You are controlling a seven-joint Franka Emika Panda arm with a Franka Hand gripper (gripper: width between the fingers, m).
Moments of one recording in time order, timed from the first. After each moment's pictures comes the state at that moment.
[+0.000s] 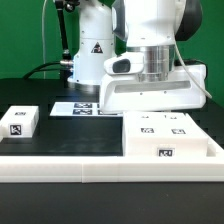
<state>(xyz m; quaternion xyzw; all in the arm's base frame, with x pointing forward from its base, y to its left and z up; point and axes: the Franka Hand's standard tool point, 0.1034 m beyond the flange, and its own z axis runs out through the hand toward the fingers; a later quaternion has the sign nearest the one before) 0.486 0.083 0.012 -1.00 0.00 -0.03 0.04</state>
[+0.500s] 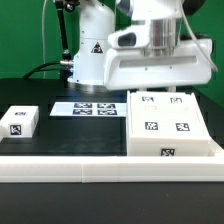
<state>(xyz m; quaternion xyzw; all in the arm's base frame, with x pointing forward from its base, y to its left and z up) 0.482 0.089 0.062 -1.00 -0.01 -0.01 0.04</state>
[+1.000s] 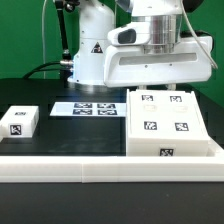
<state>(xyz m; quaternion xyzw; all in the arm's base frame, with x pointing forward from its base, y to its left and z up) 0.481 0.088 0.061 -1.00 -0.01 0.00 0.04</state>
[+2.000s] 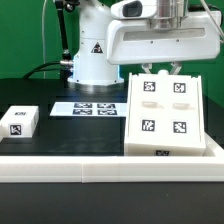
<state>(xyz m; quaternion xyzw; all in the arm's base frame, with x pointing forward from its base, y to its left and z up) 0.499 0.090 0.103 -1.00 -0.02 0.01 0.03</state>
